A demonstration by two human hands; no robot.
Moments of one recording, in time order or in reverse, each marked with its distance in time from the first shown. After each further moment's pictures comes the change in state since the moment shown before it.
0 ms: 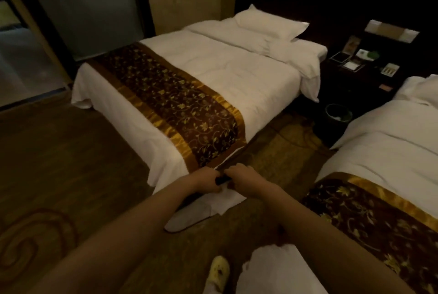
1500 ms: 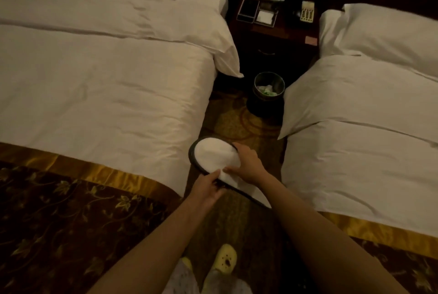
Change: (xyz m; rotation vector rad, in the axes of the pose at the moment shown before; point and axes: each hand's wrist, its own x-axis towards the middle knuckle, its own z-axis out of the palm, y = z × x) left_hand 0.585 0.097 -0.170 -1.864 -0.261 -0.361; right_hand 0.261 0.492 -0.111 0.699 0.272 0.856
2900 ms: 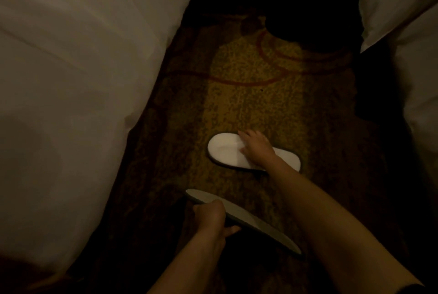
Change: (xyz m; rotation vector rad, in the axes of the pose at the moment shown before) left_hand 0.487 -0.198 -0.228 0.358 0.437 0.013; right_hand 0.454 0.403 0.434 -0.309 0.078 -0.104
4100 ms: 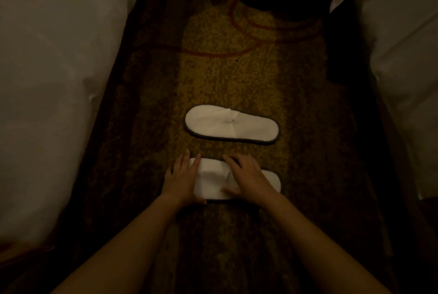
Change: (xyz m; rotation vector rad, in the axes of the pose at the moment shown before) left_hand 0.103 -0.012 -0.045 1.933 -0.109 0.761; right_hand -0.165 -0.020 0.057 0.097 -0.019 -0.102
